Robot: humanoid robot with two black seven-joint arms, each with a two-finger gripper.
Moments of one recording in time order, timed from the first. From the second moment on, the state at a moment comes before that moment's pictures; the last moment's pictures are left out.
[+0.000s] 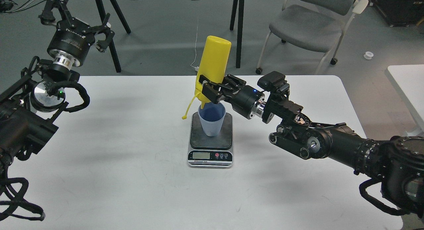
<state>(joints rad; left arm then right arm) -0.83 0.41 -0.82 -0.67 -0.26 -0.49 -0.29 0.98 -0.07 0.07 0.73 -1.33 -0.41 0.44</state>
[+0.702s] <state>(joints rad) -0.84 0.39 -0.81 -0.72 -0.26 -0.45 -0.29 0.72 -0.62 0.39 1.19 -0.33 0.06 0.44</state>
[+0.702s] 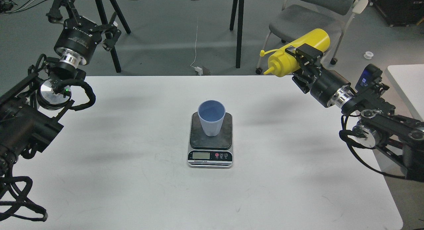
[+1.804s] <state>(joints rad) -0.83 0.43 -0.80 -0.75 -0.26 -0.44 -0.29 0.20 -0.44 0.65 1.05 0.40 0.49 0.42</state>
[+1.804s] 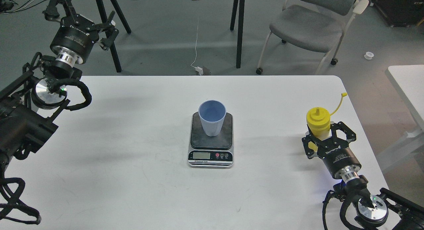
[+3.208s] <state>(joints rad) -0.83 0.44 -0.81 -0.78 -0.26 -0.43 -0.29 -0.15 -0.64 0.80 1.25 0.40 0.49 0.44</state>
